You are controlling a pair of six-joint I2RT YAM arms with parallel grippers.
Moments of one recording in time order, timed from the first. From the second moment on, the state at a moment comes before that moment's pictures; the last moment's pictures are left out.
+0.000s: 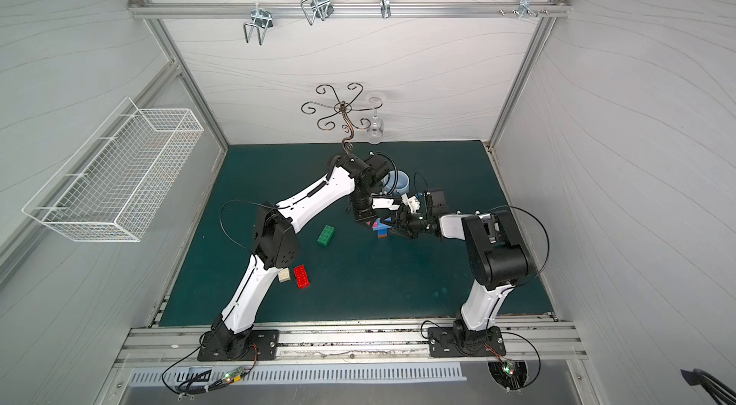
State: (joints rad) left arm -0.76 2.36 2.31 -1.46 0.15 0.61; right arm 0.25 1.75 0.77 0.09 -0.95 0.64
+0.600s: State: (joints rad) left arm -0.78 2.41 2.40 -1.52 0.10 0.65; right arm 0.25 1.75 0.77 0.09 -0.96 0.64
